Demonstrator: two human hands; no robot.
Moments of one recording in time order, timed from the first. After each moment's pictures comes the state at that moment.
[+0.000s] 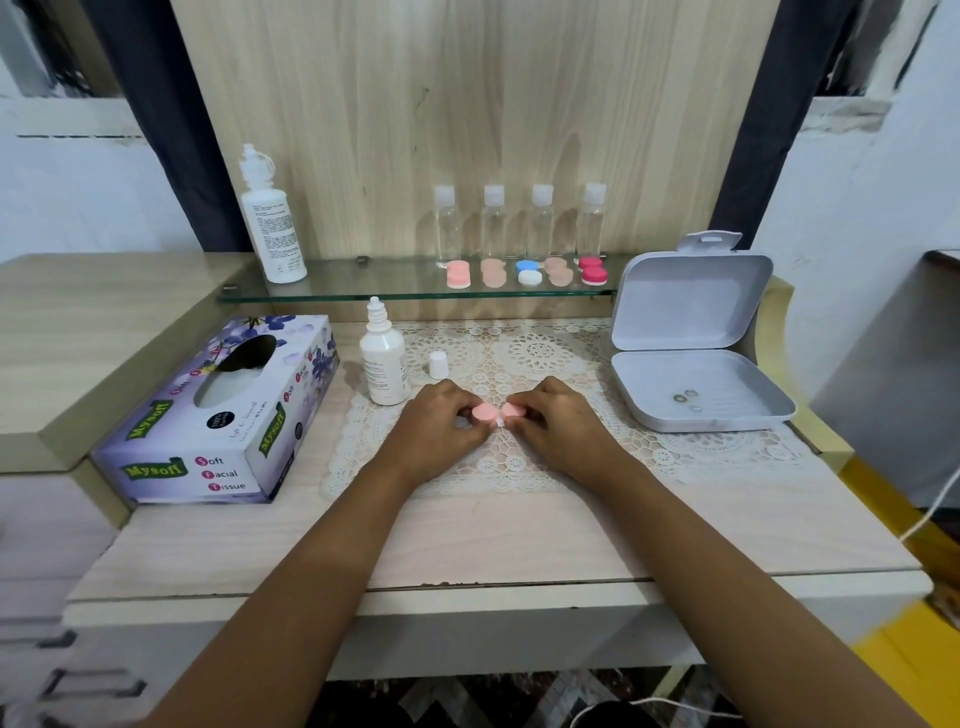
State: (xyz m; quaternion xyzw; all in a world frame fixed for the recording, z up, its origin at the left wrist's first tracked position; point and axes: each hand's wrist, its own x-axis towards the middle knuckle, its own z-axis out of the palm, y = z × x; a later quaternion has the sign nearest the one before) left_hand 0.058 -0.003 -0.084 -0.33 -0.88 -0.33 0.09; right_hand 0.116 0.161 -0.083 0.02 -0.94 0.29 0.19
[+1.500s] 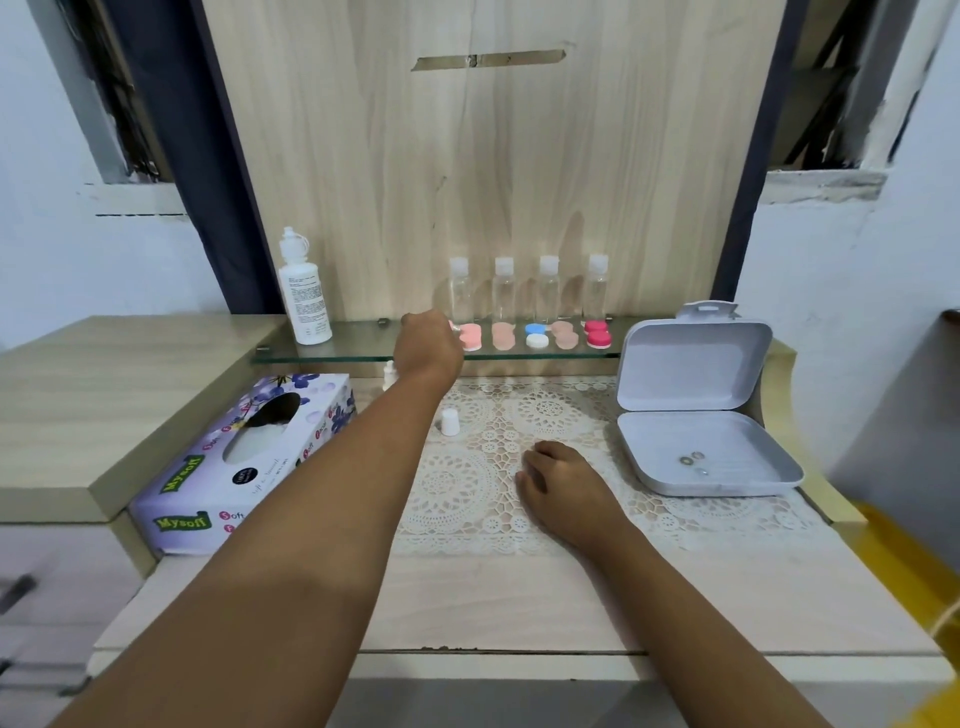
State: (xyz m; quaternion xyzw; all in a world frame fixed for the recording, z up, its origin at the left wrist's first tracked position) left_hand -0.007 0.034 0.033 -0.07 -0.95 -0.27 0.17; right_hand 0.109 0.165 -0.102 0.03 -0.94 0.22 0.27
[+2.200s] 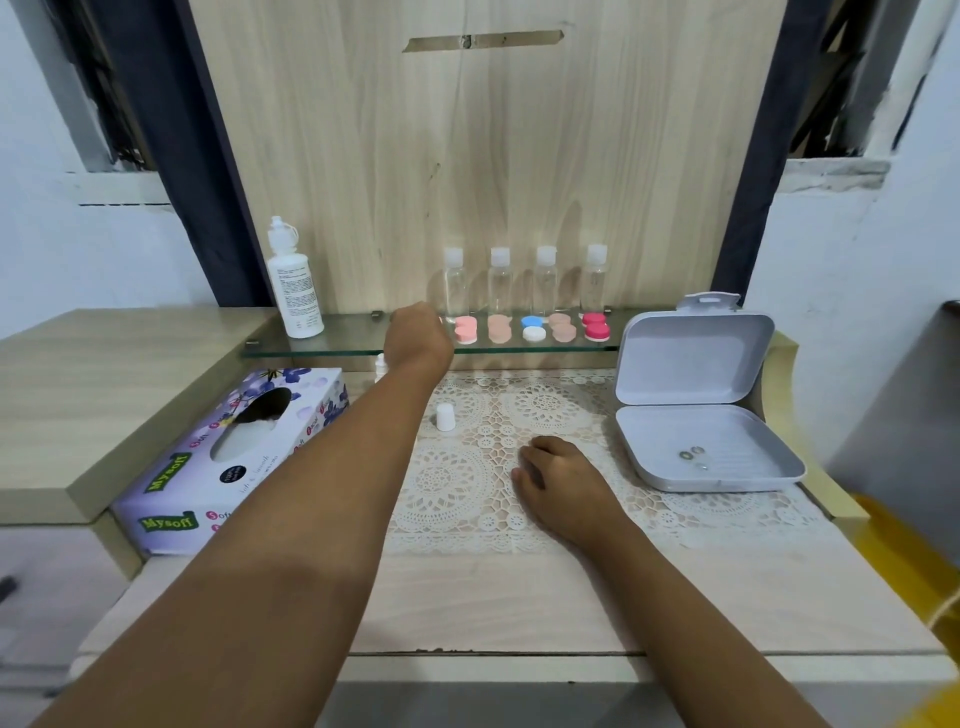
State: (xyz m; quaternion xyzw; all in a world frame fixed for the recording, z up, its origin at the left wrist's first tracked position) left_hand -0.021 0.034 0.027 -0.05 -0.94 -0.27 0.18; right_hand 0.109 0.167 -0.101 0.04 -0.94 0.22 0.26
